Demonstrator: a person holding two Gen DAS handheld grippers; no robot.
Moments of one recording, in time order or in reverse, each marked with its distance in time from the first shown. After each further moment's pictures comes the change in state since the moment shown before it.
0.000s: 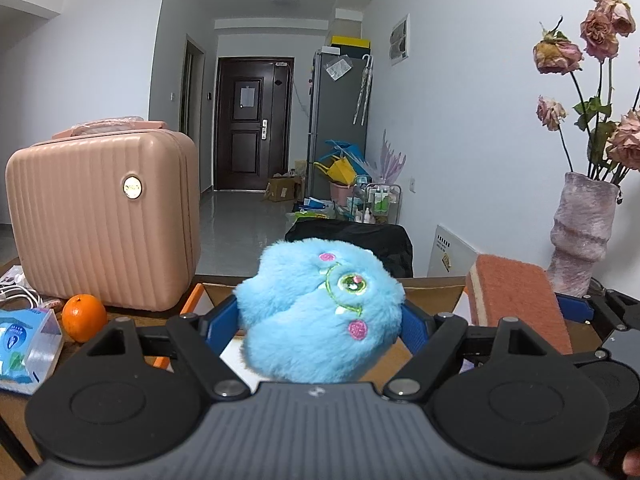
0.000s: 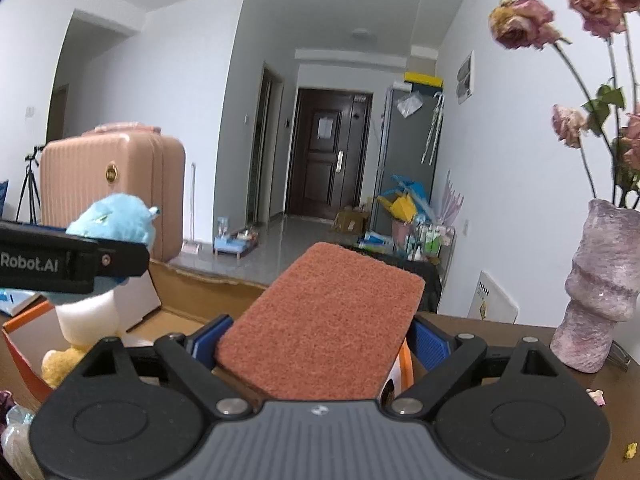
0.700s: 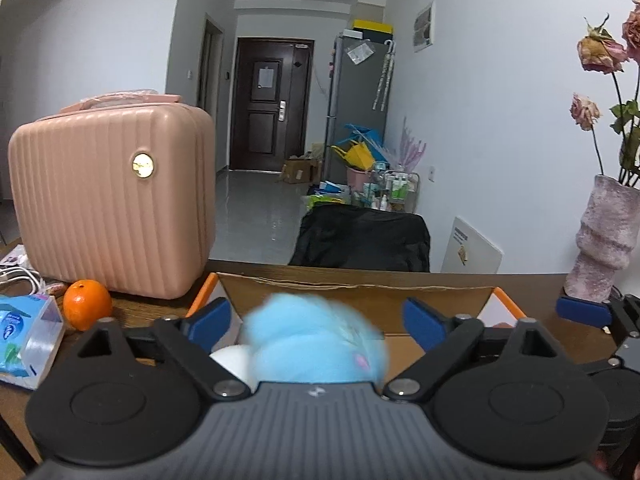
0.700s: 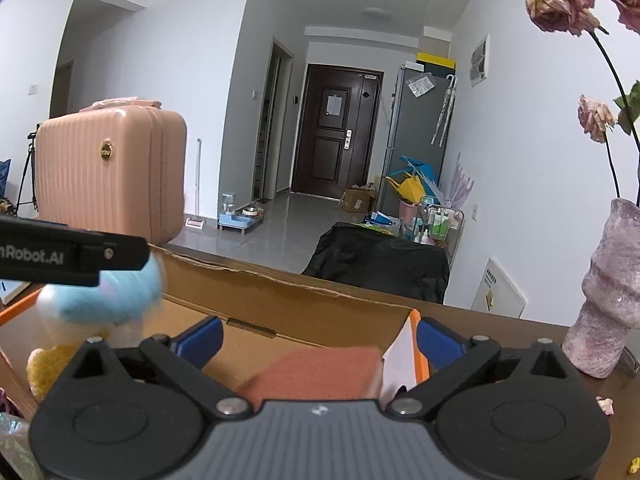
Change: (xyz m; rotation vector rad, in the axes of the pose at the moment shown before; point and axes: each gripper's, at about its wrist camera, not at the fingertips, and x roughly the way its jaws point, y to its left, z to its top) left arm 0.032 0.016 0.006 -0.046 0.060 0.035; right arm 0.027 0.001 0.010 -0.021 0.065 0.011
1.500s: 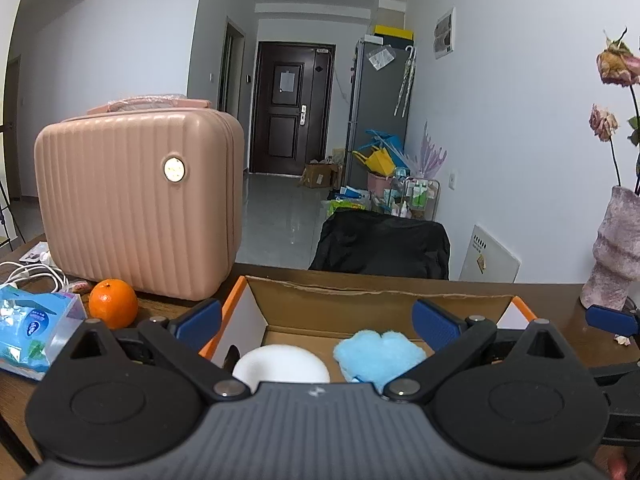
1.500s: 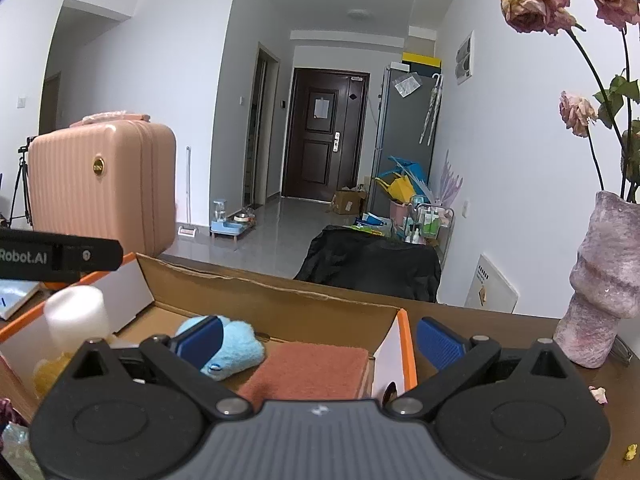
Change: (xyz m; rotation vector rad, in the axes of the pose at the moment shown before) left arm -0.010 0.008 0.002 -0.023 -0.012 0.068; right arm -0.015 -0.001 0.000 0.037 -0.015 -0.020
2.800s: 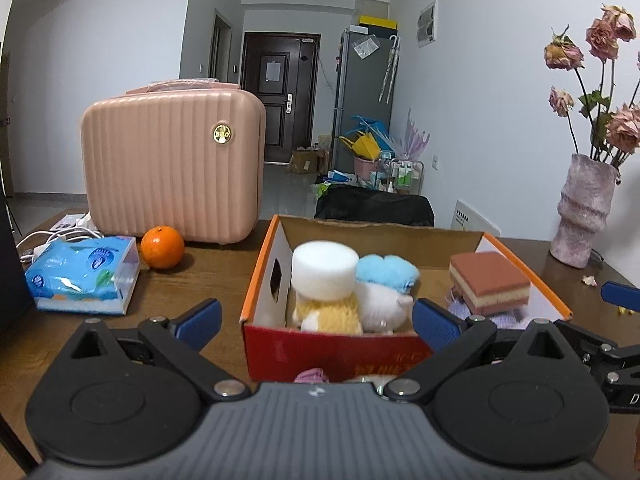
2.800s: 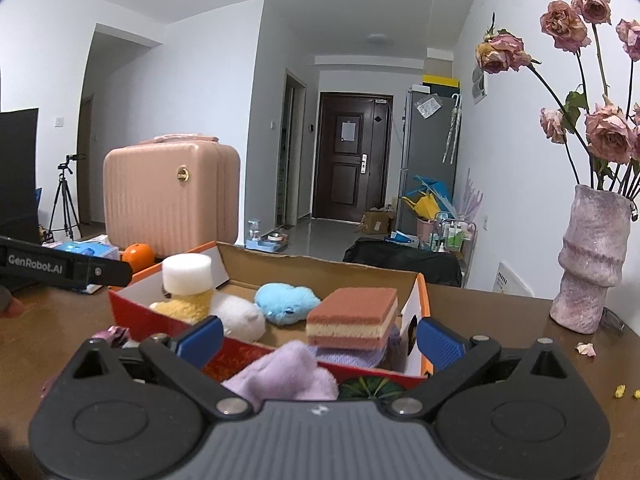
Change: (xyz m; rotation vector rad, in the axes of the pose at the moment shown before) left arm -0.102 0.044 -0.051 0.025 0.030 -0.048; right arm -0.127 0.019 -0.055 0.004 -0.074 0.096
